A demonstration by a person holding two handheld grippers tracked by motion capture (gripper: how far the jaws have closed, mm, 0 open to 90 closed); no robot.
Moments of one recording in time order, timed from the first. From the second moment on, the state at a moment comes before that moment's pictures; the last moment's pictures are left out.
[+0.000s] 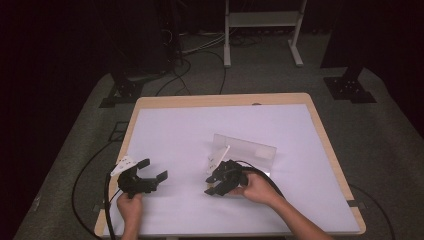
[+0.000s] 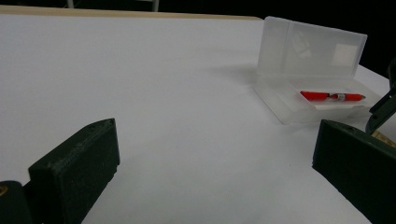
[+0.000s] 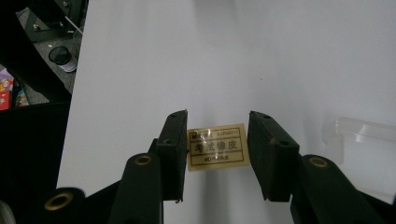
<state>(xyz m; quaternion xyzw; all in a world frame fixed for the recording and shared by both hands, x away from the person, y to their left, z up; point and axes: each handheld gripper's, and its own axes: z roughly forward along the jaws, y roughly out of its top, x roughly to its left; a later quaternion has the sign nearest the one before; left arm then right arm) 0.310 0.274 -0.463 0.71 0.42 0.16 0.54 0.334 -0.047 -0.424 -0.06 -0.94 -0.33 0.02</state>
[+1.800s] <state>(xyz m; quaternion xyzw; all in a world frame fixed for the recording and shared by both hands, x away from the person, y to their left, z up) 0.310 0.274 -0.463 0.71 0.41 0.16 0.54 0.388 -0.068 -0.394 -0.12 -0.93 -0.35 -0.04</state>
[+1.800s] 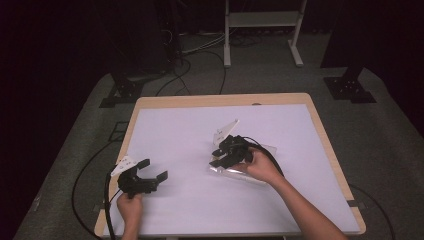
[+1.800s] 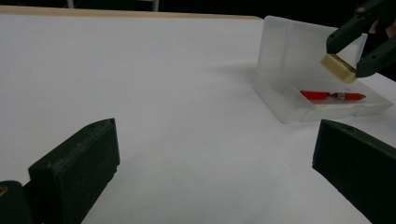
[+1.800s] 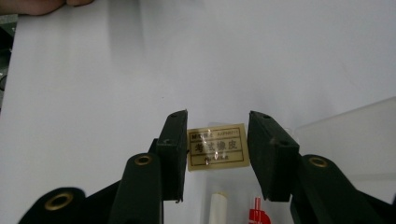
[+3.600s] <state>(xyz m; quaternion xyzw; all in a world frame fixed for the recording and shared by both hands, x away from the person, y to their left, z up) 0.310 0.274 -0.464 0.71 0.42 0.16 0.54 0.423 -0.065 -0.434 -0.17 -0.93 -0.33 -0.03</state>
